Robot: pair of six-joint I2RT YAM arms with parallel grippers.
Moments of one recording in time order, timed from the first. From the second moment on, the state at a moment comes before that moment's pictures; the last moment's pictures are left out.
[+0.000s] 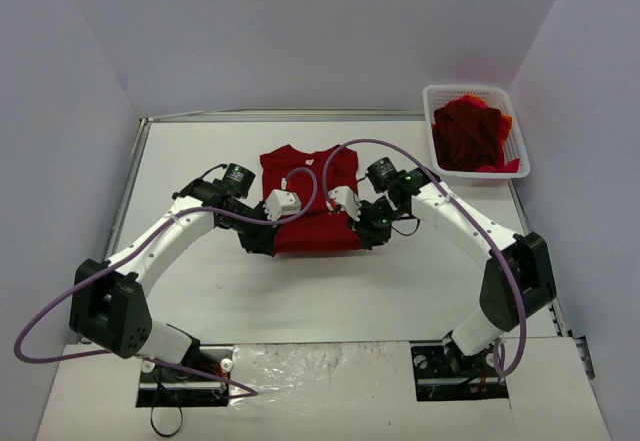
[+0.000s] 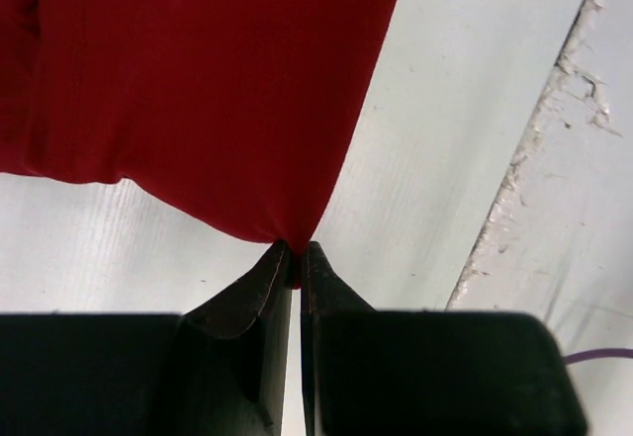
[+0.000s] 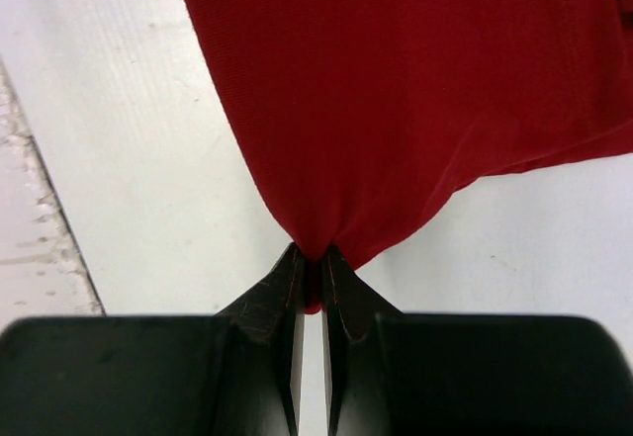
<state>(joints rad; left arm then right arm) -0.43 1.44 1.15 -0.91 0.59 0.56 0.52 1.59 1.22 -0.92 -0.45 -0.77</state>
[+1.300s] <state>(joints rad) -0.40 1.42 1.40 -0.88 0.41 0.50 0.43 1.76 1.70 -1.06 -0.51 -0.84</state>
